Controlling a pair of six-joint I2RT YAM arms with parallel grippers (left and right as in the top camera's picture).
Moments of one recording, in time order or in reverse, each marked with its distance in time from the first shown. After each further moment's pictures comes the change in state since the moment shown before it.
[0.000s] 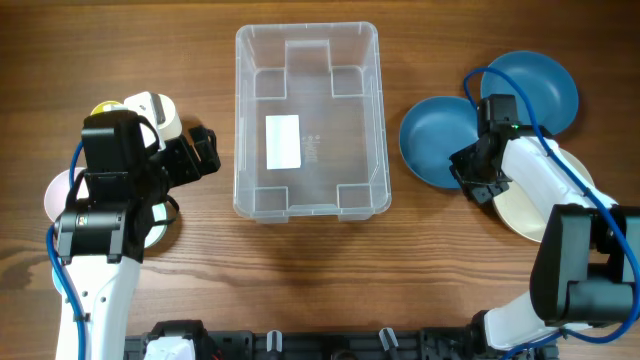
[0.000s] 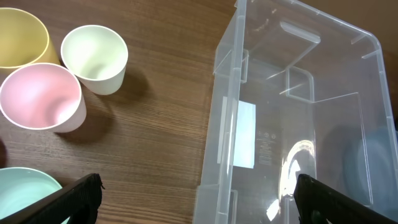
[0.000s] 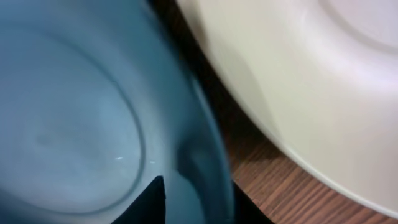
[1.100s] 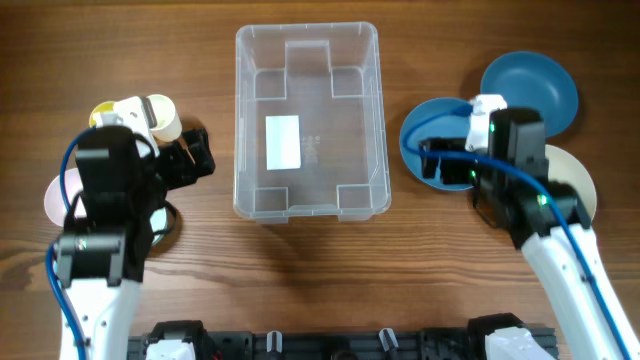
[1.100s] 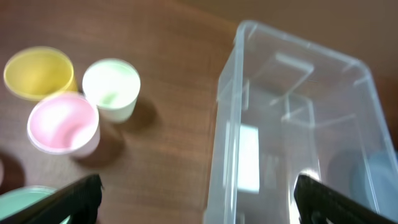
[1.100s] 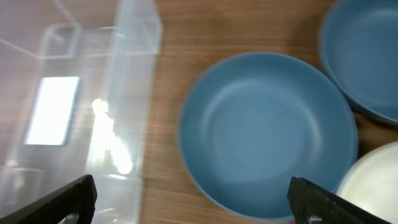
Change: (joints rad) left arm 0.000 -0.079 -0.039 0.069 -0.056 0.011; right arm 0.185 -0.581 -0.045 0.105 -0.093 -0.906
